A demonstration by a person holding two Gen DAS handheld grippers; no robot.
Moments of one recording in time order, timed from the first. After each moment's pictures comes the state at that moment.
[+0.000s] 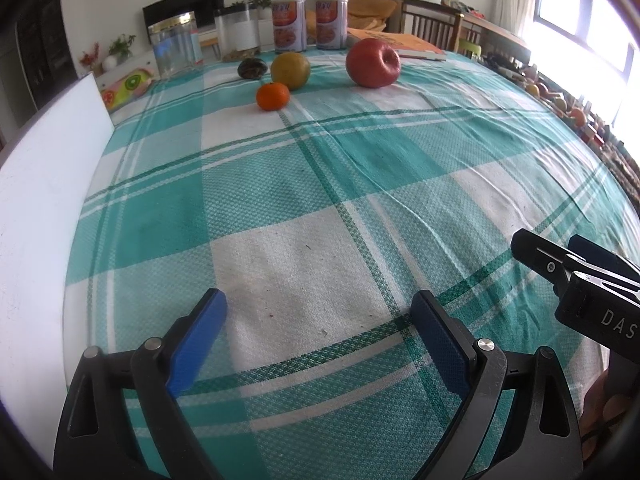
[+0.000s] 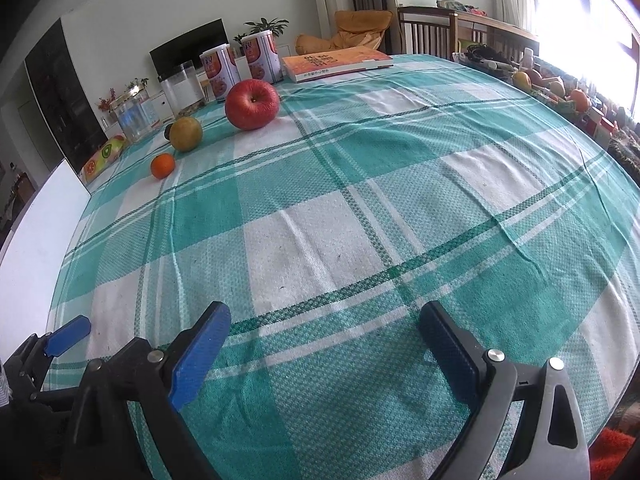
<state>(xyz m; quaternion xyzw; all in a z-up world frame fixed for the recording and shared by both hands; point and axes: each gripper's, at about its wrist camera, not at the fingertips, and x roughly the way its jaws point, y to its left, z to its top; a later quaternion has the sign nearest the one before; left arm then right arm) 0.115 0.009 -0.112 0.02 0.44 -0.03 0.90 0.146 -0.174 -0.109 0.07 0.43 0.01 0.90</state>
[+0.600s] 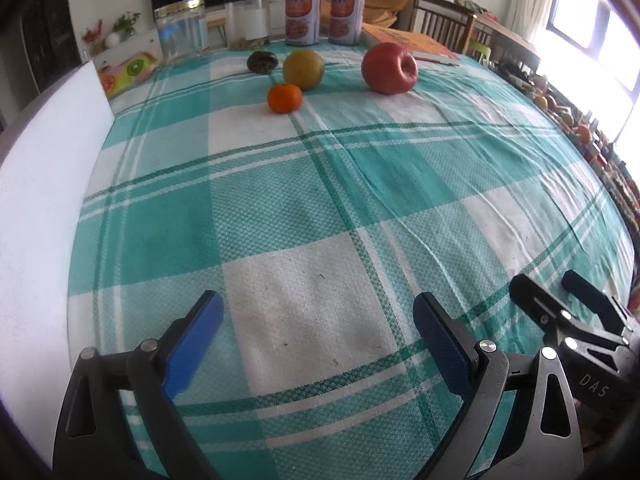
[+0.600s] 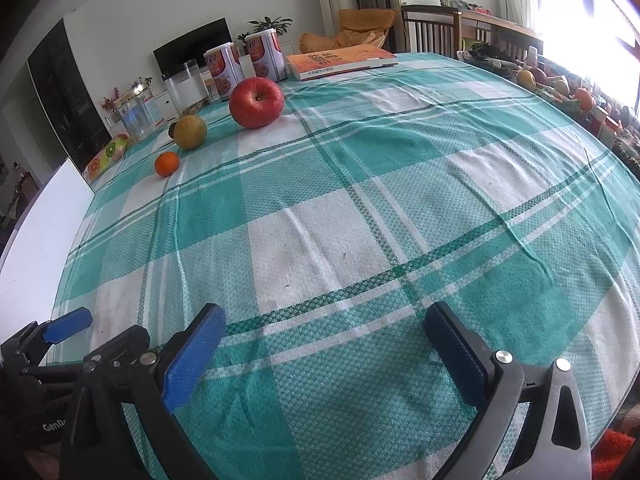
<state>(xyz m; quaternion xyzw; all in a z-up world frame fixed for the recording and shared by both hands) 0.140 0.026 -0.091 -0.04 0.46 -0.03 0.89 0.147 -0.173 -0.111 0.08 0.43 0.02 0.90</state>
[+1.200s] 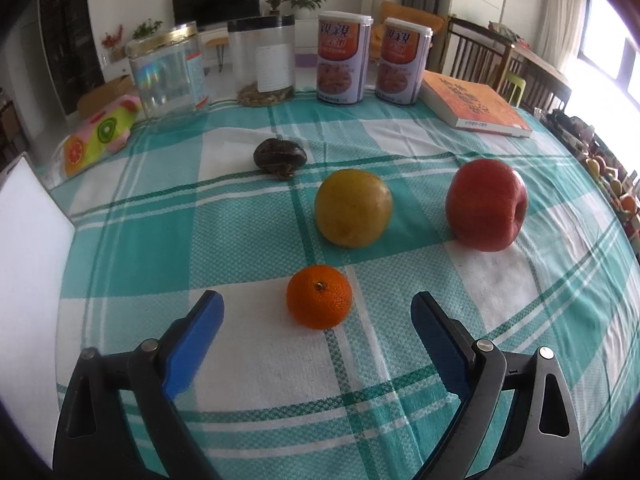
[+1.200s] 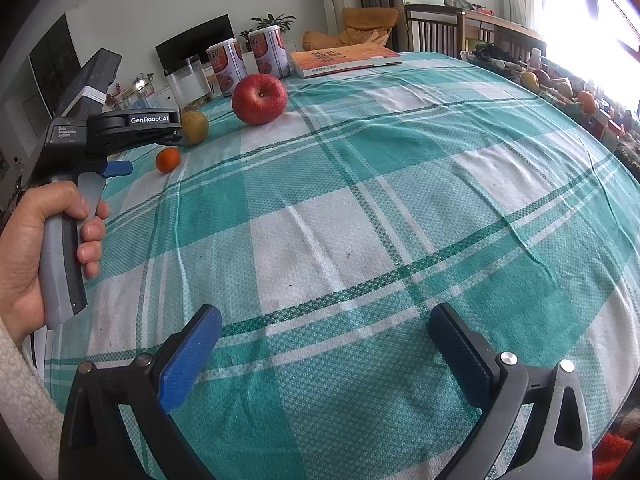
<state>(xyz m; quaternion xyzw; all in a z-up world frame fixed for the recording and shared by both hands) 0.312 0.042 -0.098 -0.03 0.44 0.02 0.90 0.149 -0.170 -0.112 0.07 0.44 0.02 0.90</state>
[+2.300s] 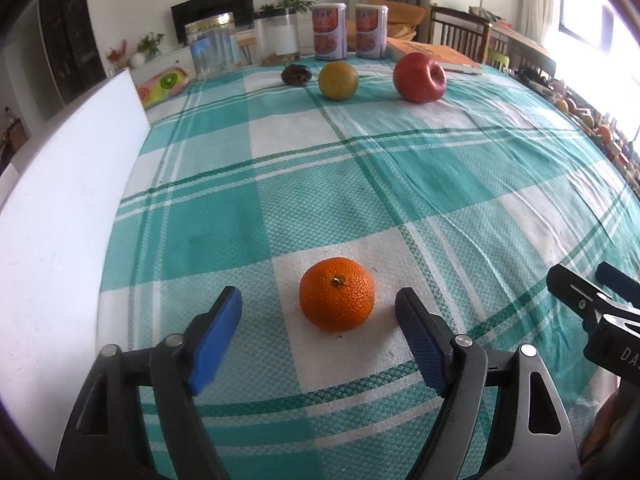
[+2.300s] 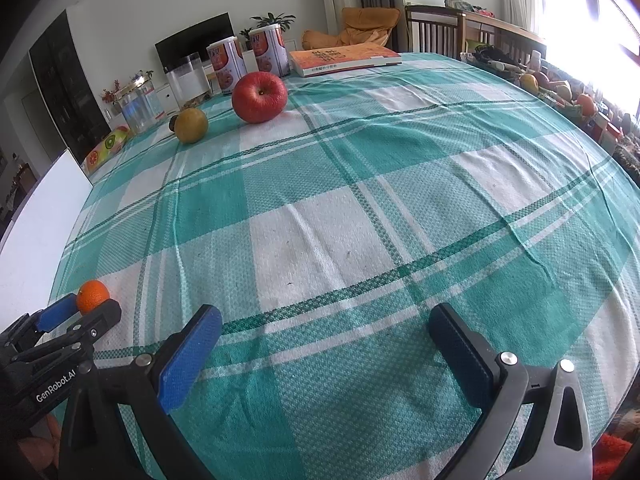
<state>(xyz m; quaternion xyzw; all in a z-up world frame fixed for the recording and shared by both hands) 0.124 0.033 -0.110 0.02 0.43 0.02 0.90 0.148 -0.169 -0.112 0.07 0.44 0.02 0.90</state>
